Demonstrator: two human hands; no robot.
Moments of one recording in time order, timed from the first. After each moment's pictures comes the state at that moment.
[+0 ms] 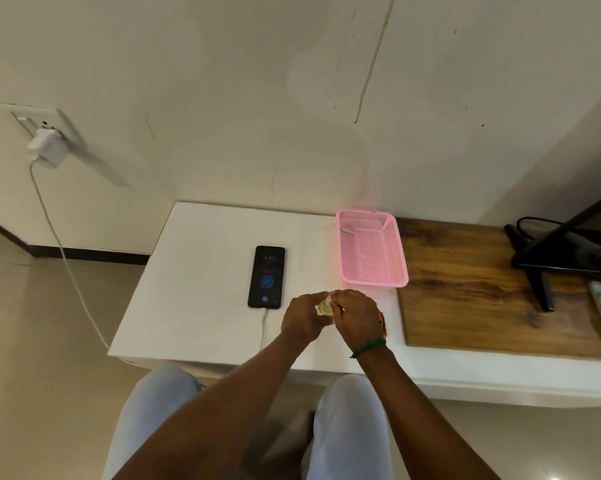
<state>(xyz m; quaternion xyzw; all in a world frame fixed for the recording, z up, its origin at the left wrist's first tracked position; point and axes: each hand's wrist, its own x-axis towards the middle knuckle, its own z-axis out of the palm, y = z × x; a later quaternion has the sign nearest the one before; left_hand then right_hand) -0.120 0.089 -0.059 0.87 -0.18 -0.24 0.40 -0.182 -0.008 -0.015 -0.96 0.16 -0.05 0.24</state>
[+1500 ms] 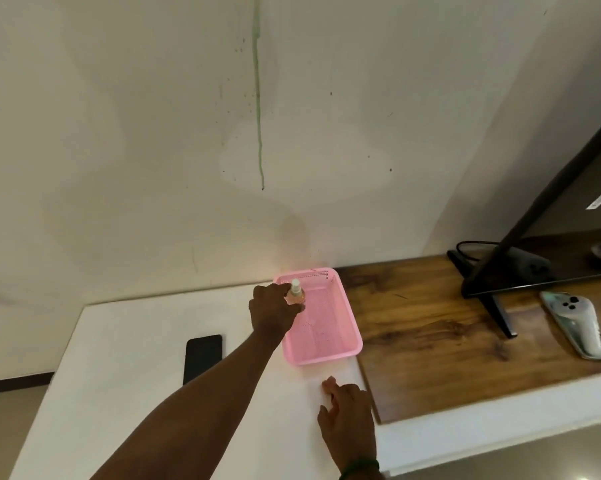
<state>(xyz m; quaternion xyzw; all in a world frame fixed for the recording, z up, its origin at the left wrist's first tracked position) 0.009 -0.039 -0.030 0.93 -0.20 -0.09 0.29 -0.210 -0.061 -0.094 -0.89 0.35 -0.12 0.28</state>
